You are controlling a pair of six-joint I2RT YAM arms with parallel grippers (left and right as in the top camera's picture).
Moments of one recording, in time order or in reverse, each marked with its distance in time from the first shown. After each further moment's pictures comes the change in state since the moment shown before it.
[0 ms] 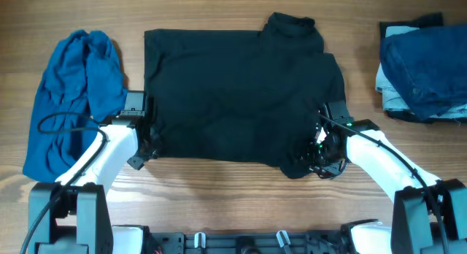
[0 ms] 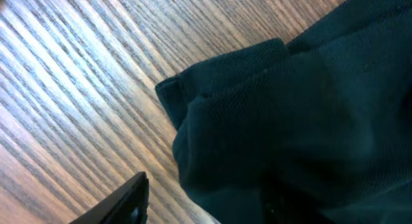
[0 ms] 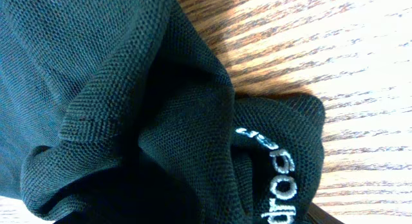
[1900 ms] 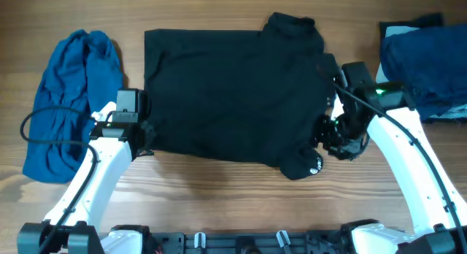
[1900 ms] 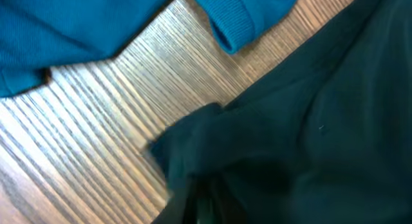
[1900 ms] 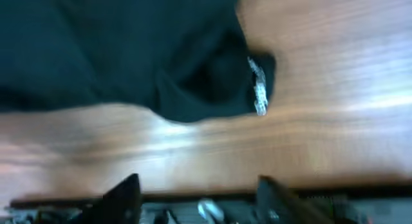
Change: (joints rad) left arm -0.001 -0.169 0.003 0.044 -0.087 0.020; right arm 0.000 -0.088 0.498 -0.580 0.050 -0.113
